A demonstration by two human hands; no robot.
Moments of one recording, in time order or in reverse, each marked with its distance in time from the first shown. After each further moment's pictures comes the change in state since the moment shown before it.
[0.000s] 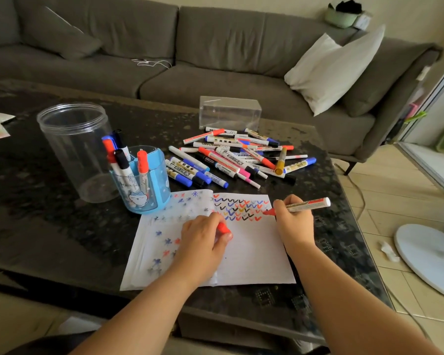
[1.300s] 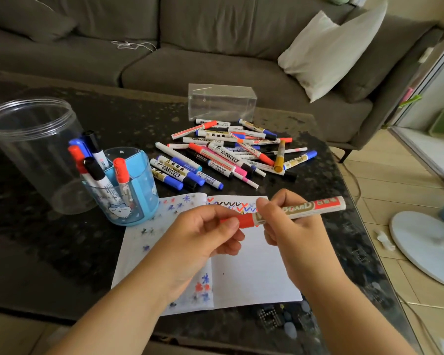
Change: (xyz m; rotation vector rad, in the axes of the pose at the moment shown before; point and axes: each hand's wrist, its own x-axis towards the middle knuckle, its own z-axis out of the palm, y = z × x) left_hand 0.018 0.038 -0.061 -1.037 -0.317 -0.330; right_hand -0.050 -0.061 -0.007 0.366 -0.315 -0.119
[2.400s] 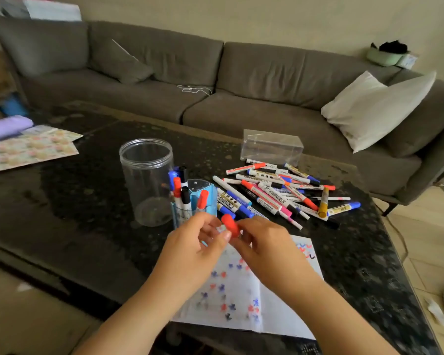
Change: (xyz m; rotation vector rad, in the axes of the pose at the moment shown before) left_hand -0.049 0.024 -0.068 0.696 0.521 0.362; right_hand 0.007 -0.021 0.087 -1.004 -0.418 -0.524
